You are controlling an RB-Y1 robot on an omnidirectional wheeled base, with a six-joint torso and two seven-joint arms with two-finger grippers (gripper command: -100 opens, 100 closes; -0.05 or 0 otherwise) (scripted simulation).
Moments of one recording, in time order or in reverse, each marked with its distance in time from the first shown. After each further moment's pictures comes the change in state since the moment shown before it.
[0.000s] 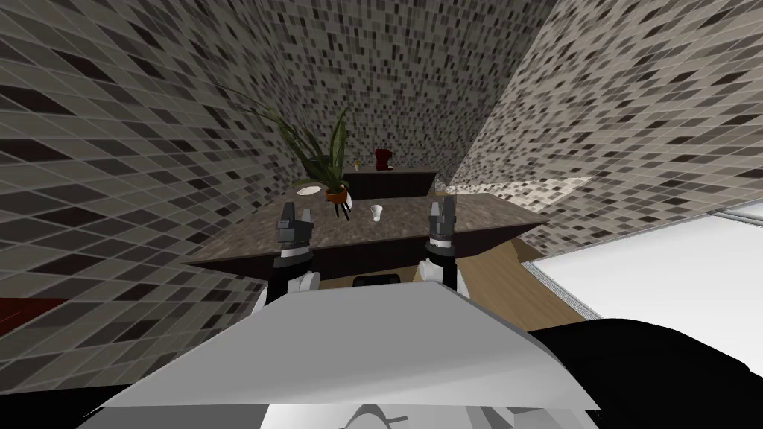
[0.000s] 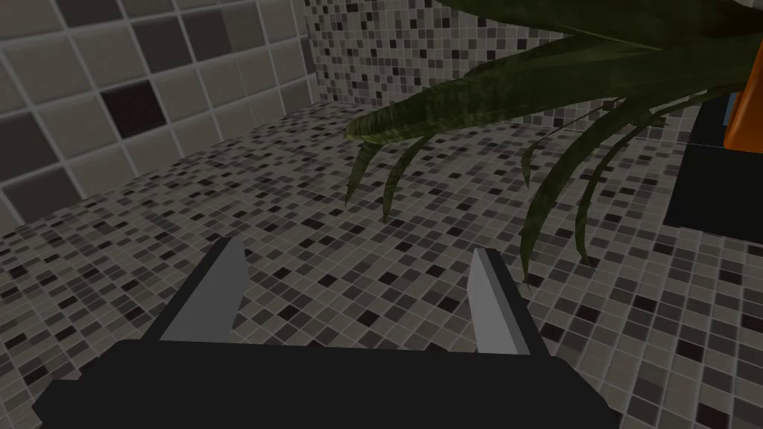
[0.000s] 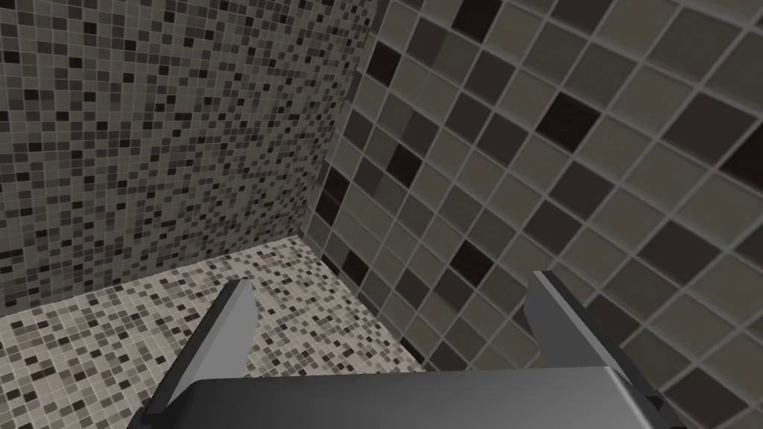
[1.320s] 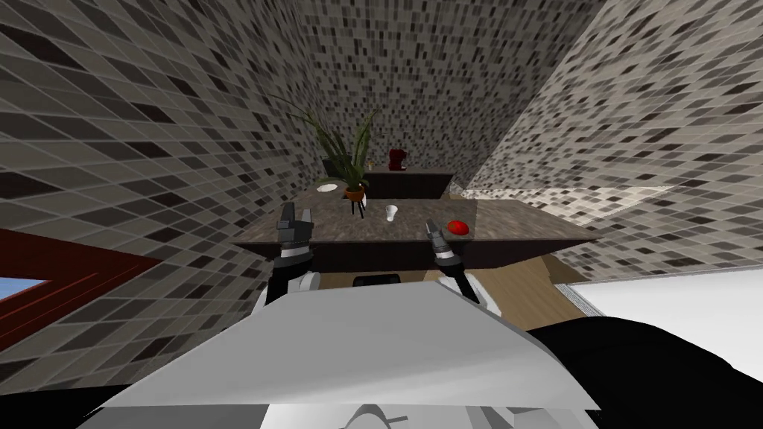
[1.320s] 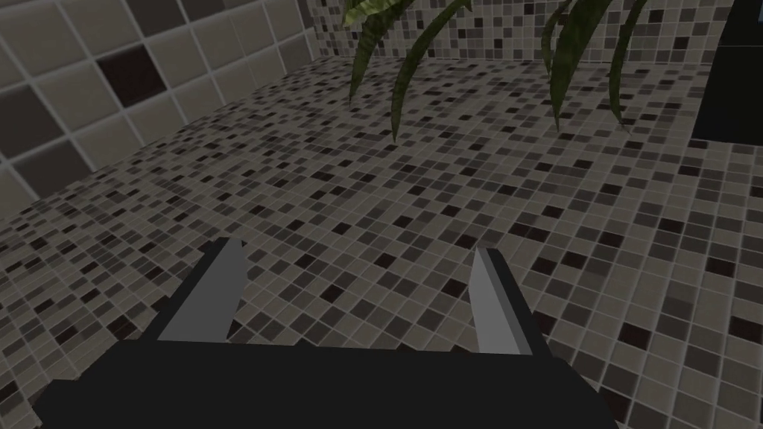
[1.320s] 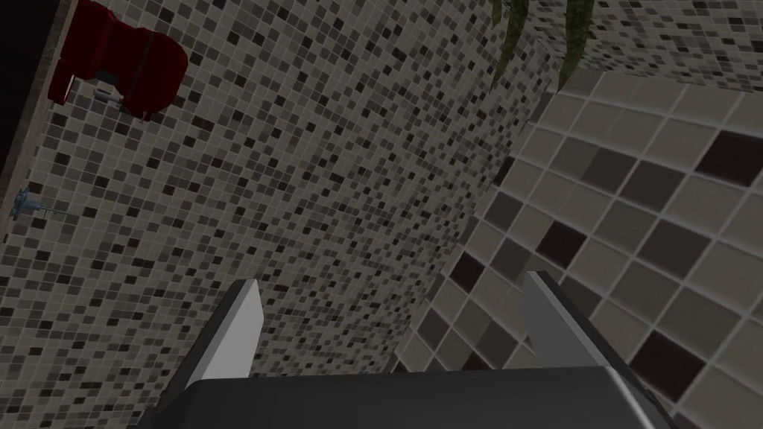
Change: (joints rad) left arm 0.000 0.000 0.000 0.000 0.000 0.000 0.000; right arm 0.101 -0.383 -0.049 0.207 0.009 0.032 -0.038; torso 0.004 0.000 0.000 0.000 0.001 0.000
